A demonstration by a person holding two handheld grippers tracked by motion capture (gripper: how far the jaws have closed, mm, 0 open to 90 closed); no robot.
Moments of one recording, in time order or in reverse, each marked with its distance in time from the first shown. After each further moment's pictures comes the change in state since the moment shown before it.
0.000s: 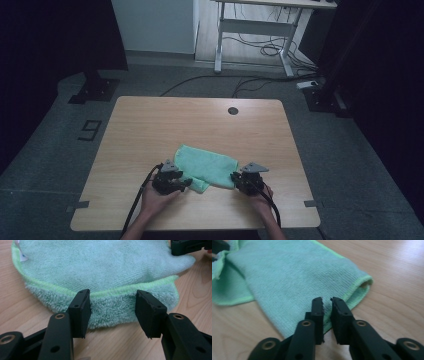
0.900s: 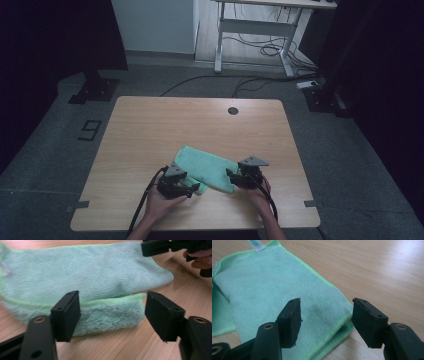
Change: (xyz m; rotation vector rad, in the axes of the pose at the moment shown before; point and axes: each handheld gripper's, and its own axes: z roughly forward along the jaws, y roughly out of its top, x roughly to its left) left arm -0.032 0.010 -0.003 -0.049 -0.035 0.023; right arm -0.006 0.021 0.007 -0.062 -0.044 0.054
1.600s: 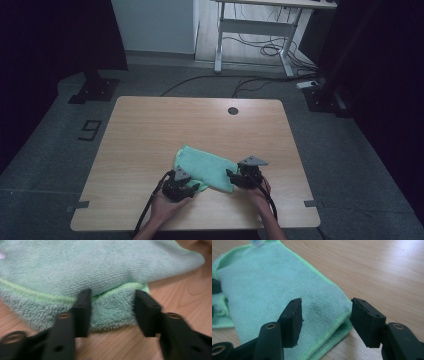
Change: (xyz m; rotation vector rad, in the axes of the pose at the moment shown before) left arm -0.009 -0.011 0.017 0.055 0.114 0.042; right arm 0.000 -0.002 0.001 0.039 -0.008 0.005
